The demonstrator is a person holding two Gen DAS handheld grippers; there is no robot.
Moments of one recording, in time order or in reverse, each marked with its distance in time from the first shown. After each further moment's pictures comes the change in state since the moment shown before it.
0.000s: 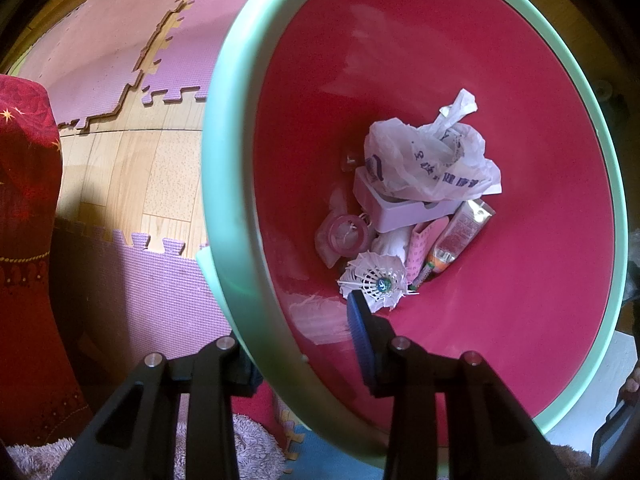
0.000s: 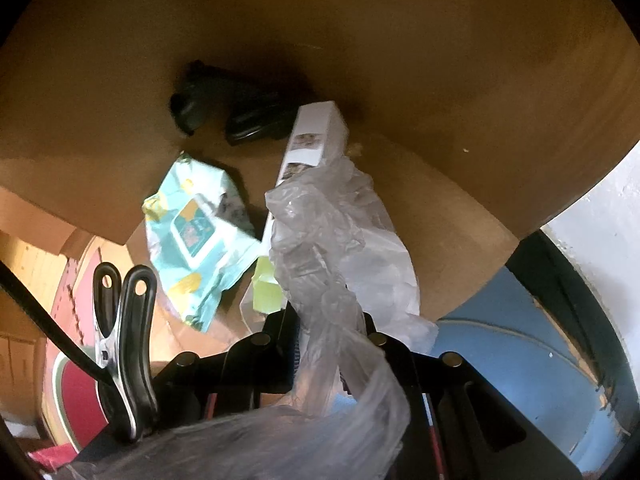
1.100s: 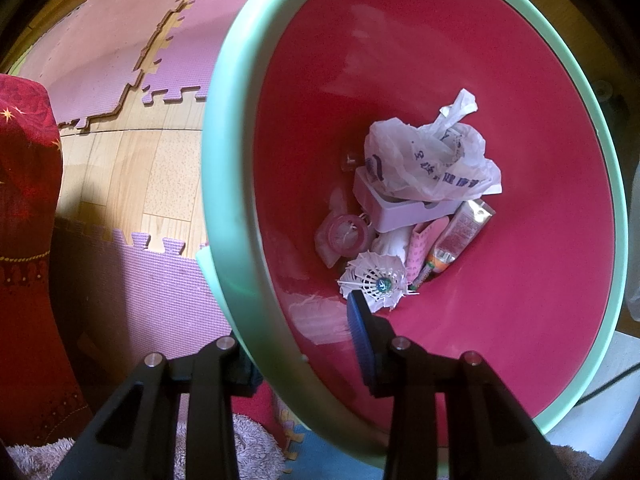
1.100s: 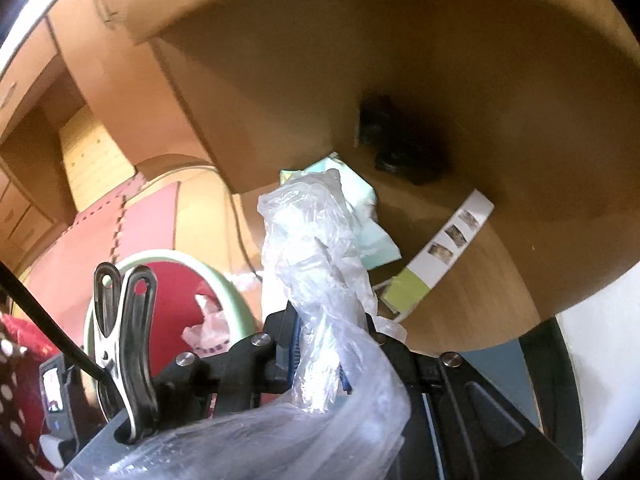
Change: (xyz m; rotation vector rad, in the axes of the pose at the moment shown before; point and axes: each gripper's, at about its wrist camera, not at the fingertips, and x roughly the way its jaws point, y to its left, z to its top) left arm 0.000 0.000 0.000 0.000 0.000 0.000; right arm -0.089 0.107 -0.052 -0.456 -0.133 0.133
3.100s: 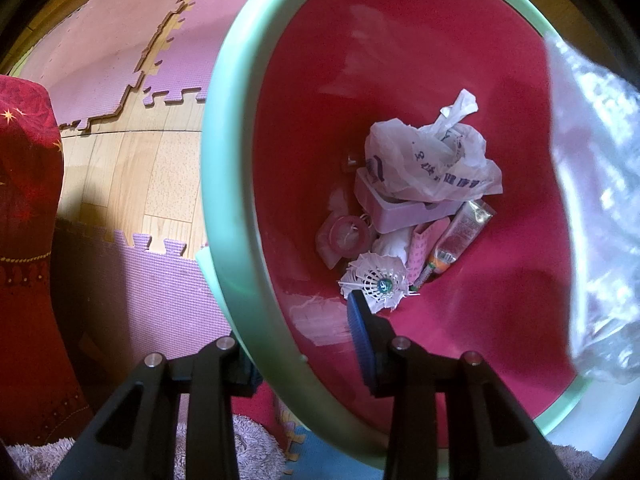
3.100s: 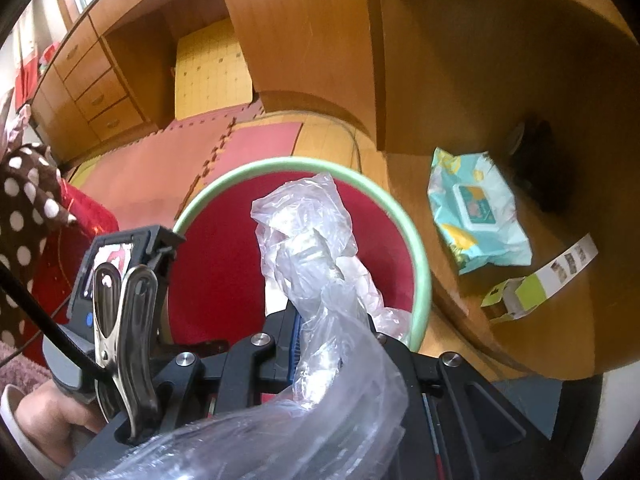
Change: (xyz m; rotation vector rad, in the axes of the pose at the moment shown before) left arm -0.001 0.001 0.000 0.001 -0.003 0.003; right arm 0.006 0.102 -0.064 -0.366 0.077 0.258
